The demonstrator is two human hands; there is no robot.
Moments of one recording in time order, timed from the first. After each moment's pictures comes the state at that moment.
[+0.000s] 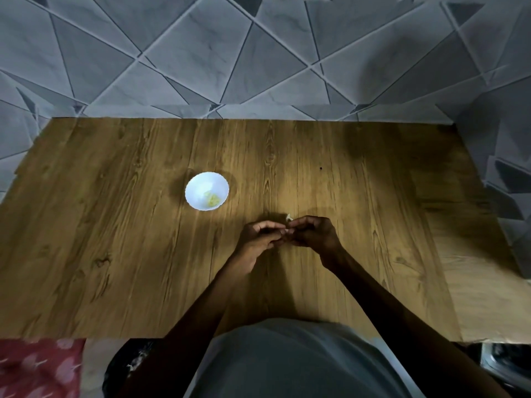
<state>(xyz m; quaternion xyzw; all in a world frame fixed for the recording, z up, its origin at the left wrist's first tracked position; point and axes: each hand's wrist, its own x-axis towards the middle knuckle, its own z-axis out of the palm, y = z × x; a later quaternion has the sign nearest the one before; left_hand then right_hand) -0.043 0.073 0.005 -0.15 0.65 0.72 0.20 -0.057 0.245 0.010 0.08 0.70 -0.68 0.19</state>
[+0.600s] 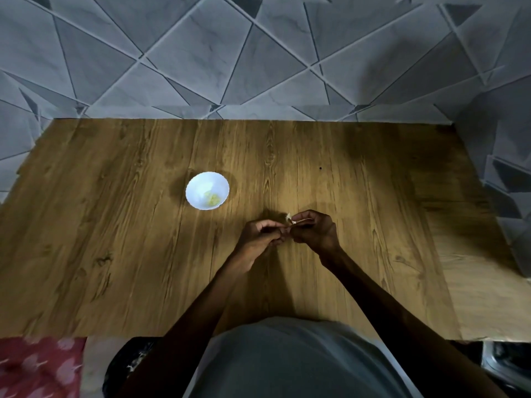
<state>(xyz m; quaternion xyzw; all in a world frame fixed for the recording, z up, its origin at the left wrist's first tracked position) -0.043 0.072 0.005 -0.13 0.68 0.70 0.20 -0.055 0.239 0.012 0.09 0.76 -0.63 0.12</state>
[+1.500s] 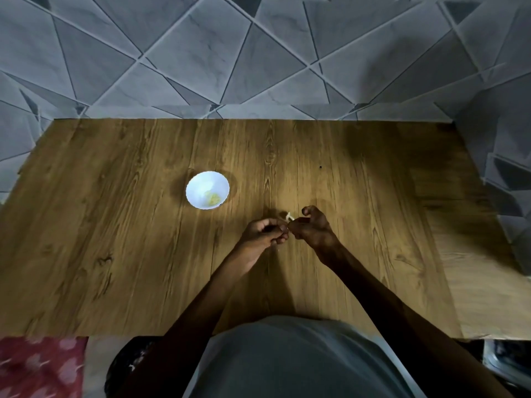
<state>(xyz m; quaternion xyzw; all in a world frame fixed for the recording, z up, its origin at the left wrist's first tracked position) -0.041 0.074 0.012 -0.13 0.62 0.74 0.22 -0.062 0.236 0.018 0.14 0.69 -0.67 0.23</state>
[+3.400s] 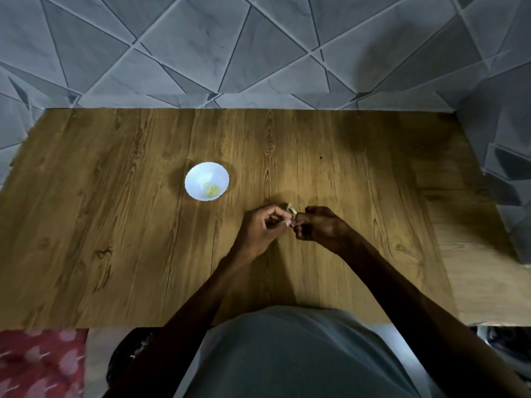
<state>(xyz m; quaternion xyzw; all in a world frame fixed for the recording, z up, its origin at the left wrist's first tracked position) -0.033 0.070 0.032 0.07 0.81 0.58 0.06 -0.065 0.246 0.036 0.17 0.61 -0.70 0.34</state>
